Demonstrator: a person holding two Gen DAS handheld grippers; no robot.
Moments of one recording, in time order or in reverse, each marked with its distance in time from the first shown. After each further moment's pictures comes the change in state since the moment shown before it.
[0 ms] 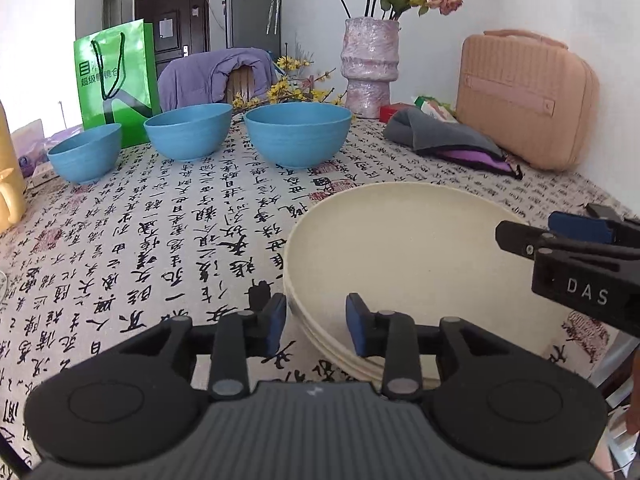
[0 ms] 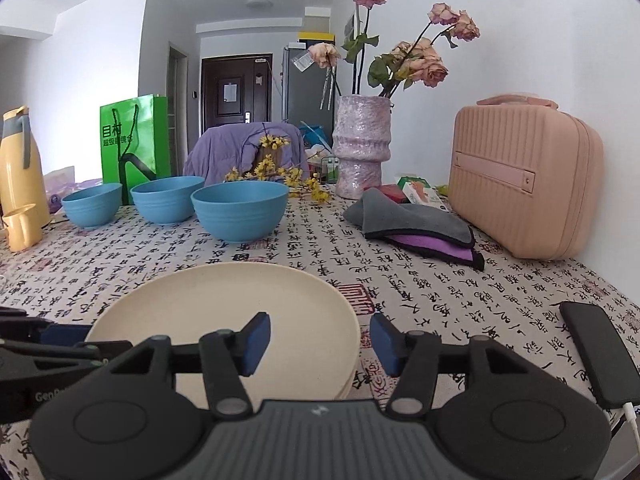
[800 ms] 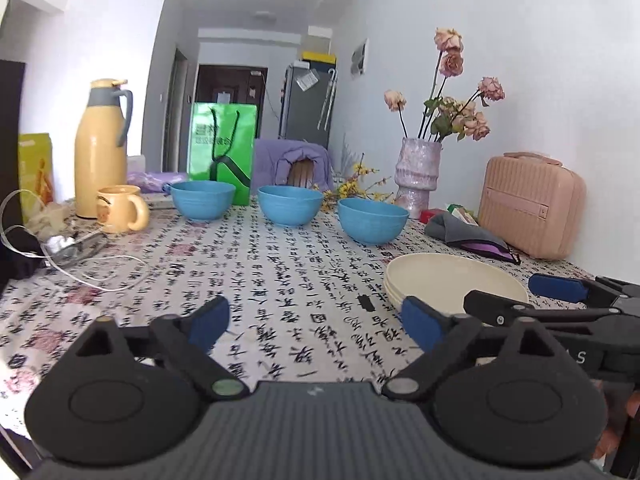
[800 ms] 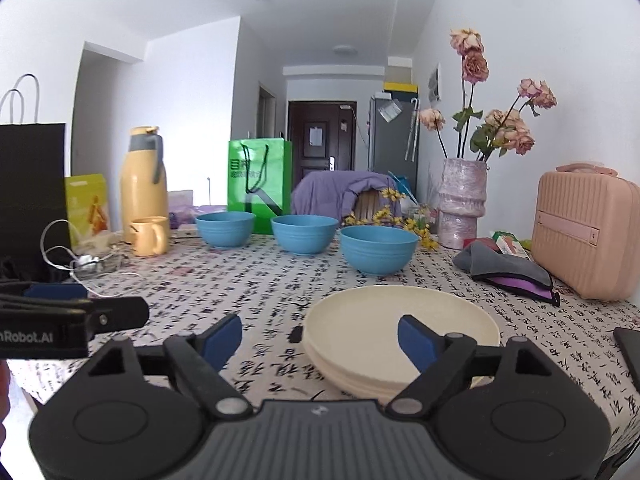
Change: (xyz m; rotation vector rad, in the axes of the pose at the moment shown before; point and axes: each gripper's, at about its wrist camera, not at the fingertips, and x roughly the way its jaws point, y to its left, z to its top) left arm -0.177 0.078 -0.090 -0.139 -0.329 0.082; right arm -0.121 0.092 -0.036 -0.096 -0.161 0.241
